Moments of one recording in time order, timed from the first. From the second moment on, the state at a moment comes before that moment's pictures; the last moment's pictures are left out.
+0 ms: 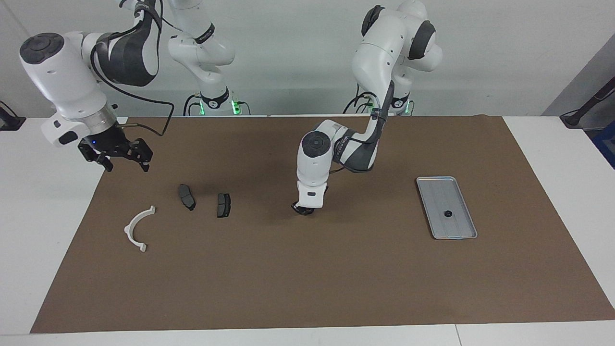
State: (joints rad) left arm -0.66 0.65 -0.03 -1.47 -0.03 2.13 -1.29; right arm -0.12 0.06 -0.01 -1.74 -0.02 1.85 -0.11
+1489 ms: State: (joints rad) left arm -0.13 0.32 0.02 -1.71 -0.01 1.90 -0.31; right arm 0.24 0.39 0.02 -1.52 -0.05 1.95 0.23
